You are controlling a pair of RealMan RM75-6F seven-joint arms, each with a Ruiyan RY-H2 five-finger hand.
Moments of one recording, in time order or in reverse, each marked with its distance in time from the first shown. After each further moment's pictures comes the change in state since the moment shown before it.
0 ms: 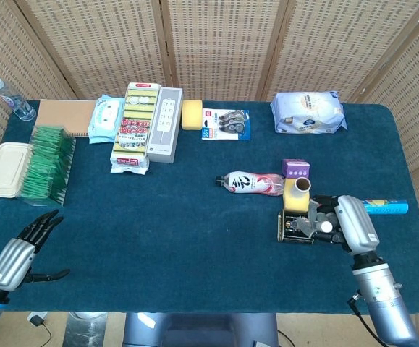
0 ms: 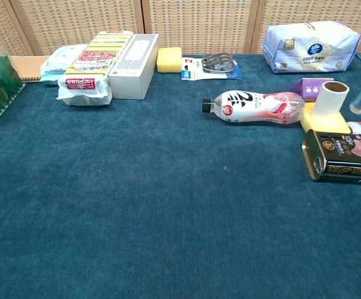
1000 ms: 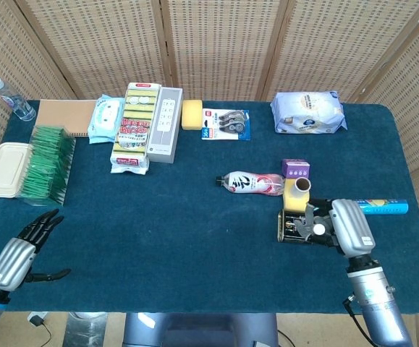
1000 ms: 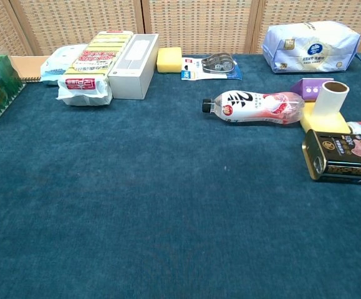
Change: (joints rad) left arm 0.005 0.005 0.004 -0.010 0.021 0.026 0.014; right arm 0.029 -0.045 -0.018 0.006 -0.023 0.068 -0.092
